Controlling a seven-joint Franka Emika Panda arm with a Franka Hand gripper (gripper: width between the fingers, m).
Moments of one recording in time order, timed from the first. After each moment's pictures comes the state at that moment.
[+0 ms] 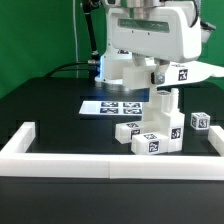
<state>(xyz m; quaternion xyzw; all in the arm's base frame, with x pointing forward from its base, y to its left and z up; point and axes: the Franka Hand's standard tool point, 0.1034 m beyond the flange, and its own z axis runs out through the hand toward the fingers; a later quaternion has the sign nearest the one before) 0.569 0.020 0.130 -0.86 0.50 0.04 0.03</state>
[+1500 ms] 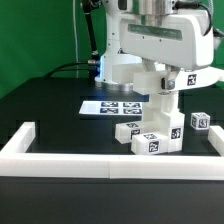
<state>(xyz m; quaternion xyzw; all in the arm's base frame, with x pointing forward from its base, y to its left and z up) 0.564 0.031 0.120 -0.87 0.50 0.05 0.02</state>
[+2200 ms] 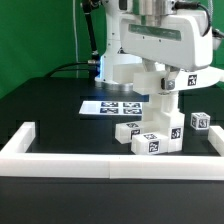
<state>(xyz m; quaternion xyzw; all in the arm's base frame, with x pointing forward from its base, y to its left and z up) 0.564 0.032 0.120 -0.86 0.51 0.05 0.02</state>
